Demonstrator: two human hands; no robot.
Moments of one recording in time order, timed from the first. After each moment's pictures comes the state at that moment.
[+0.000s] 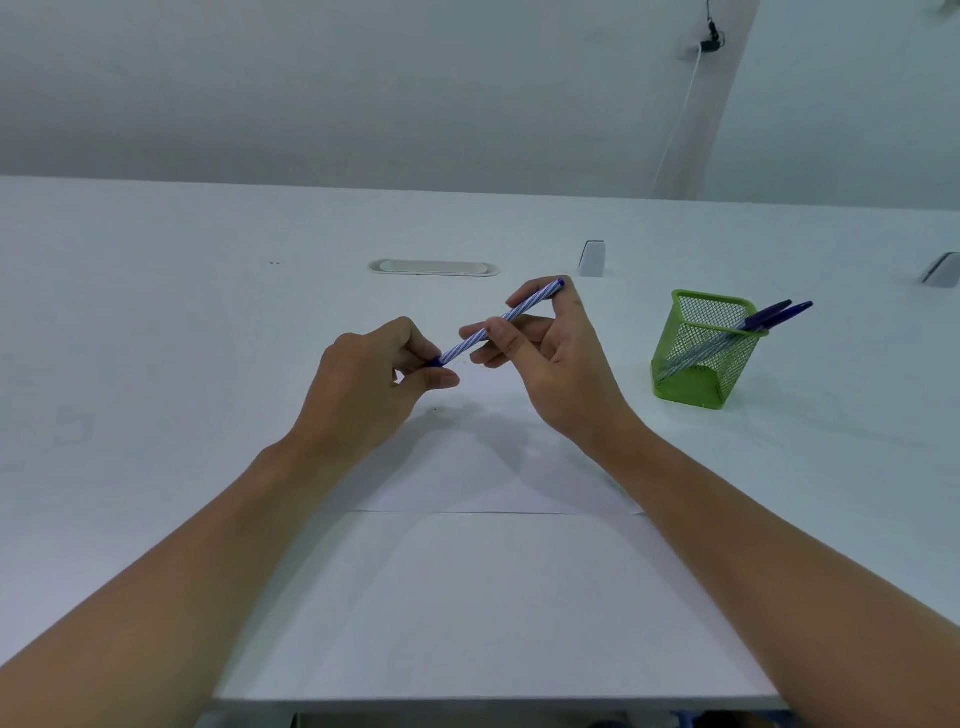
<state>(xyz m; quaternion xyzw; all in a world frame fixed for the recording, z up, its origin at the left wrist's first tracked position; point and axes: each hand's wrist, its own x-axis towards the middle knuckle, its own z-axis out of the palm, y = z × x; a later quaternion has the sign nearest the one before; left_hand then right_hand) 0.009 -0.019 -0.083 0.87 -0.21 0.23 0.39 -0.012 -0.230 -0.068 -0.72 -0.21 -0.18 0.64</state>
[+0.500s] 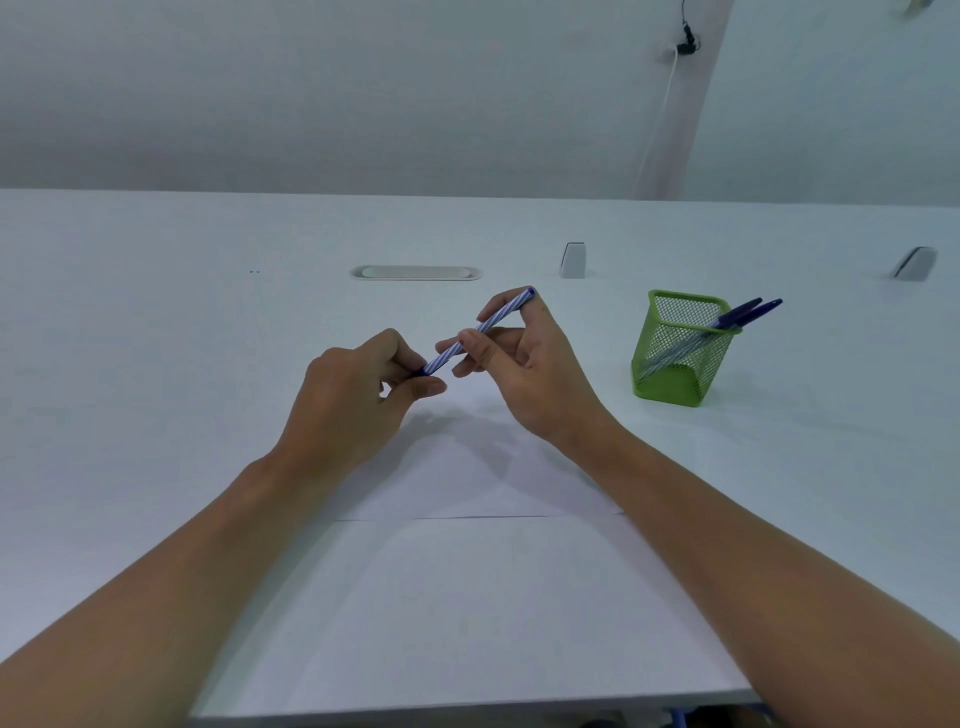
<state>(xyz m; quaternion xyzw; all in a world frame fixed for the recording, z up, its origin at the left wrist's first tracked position) 0.007 -0.025 -0.090 0.87 -0.23 0.26 0.35 -0.009 -0.232 -0.074 -0.75 -0.20 -0.17 0.61</state>
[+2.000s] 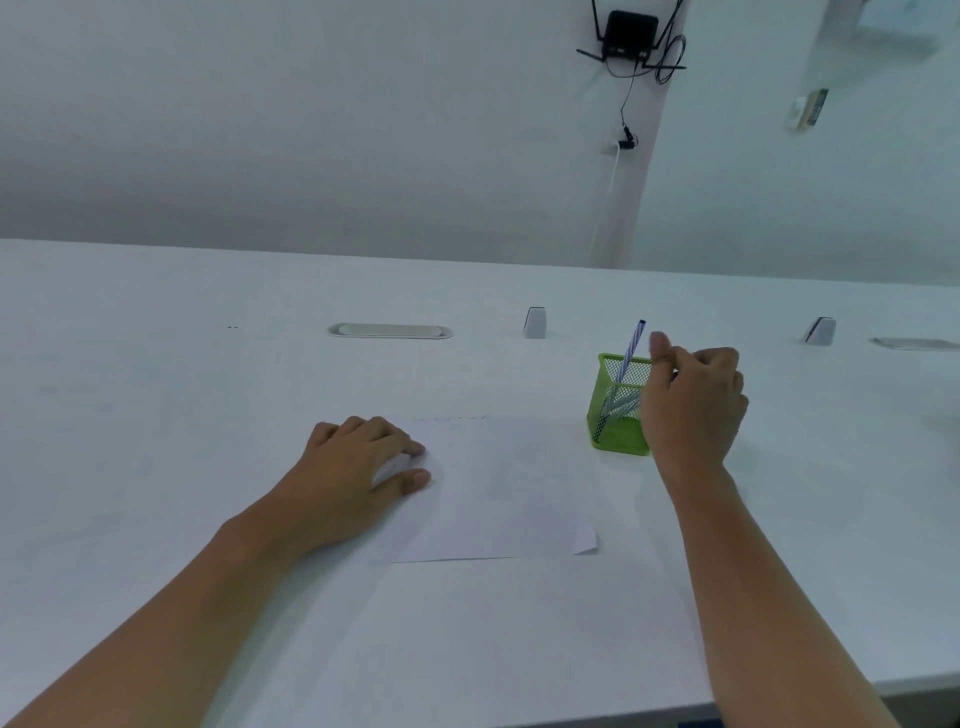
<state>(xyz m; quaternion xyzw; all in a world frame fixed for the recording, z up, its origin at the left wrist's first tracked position) 0.006 -0.017 -0.103 0.94 -0.28 0.11 0.17 -0.028 -0.364 -0.050 -0.82 0.27 -0.47 0.20</state>
